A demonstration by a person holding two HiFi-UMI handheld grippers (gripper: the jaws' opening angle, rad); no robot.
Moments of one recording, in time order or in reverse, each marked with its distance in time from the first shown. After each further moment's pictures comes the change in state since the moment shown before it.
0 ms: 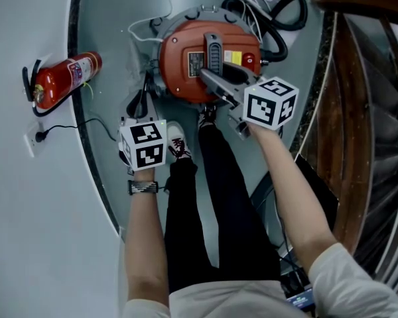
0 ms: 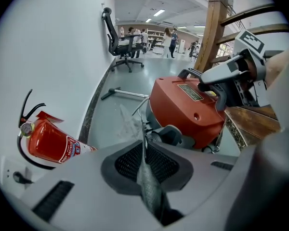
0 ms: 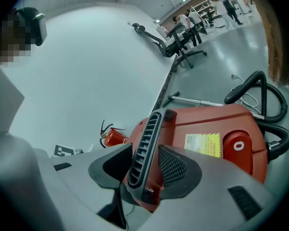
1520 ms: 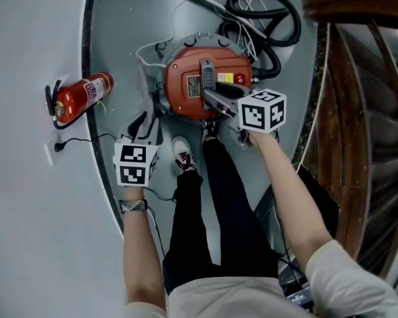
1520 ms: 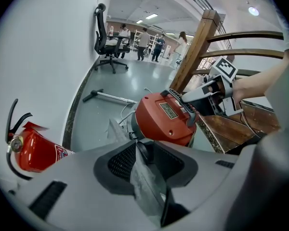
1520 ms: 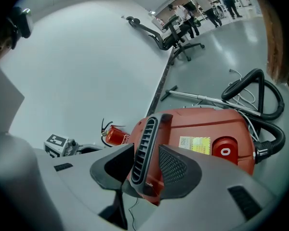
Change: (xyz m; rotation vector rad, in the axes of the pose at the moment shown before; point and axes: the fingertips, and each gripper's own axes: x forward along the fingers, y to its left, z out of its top) left arm -0.049 -0.009 0.031 0.034 -0.010 -0.257; right arm -0.014 -0.004 0.006 0.043 0.095 -0.014
